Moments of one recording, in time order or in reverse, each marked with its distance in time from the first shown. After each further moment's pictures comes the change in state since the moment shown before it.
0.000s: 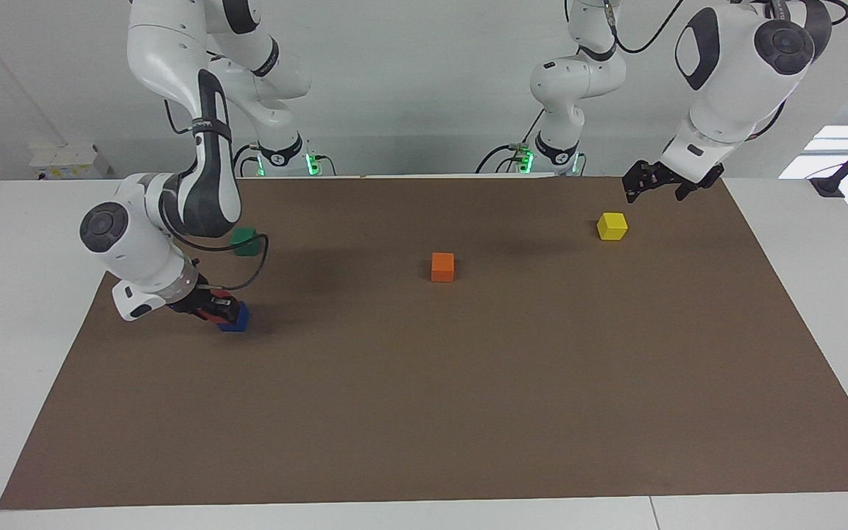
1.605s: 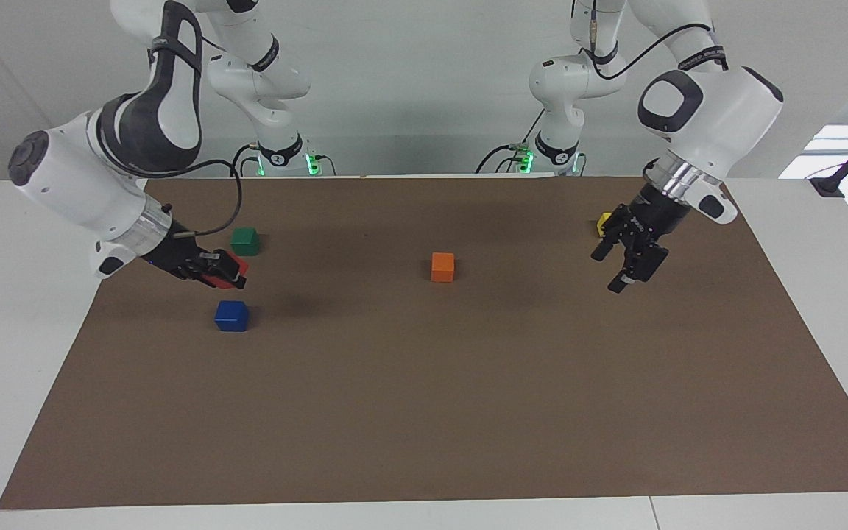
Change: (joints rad) left arm -0.032 0.072 0.017 -0.150 -0.424 0.666 -1.027; right arm 0.008 -0.118 0.002 0.114 0.177 -0.211 -0.001
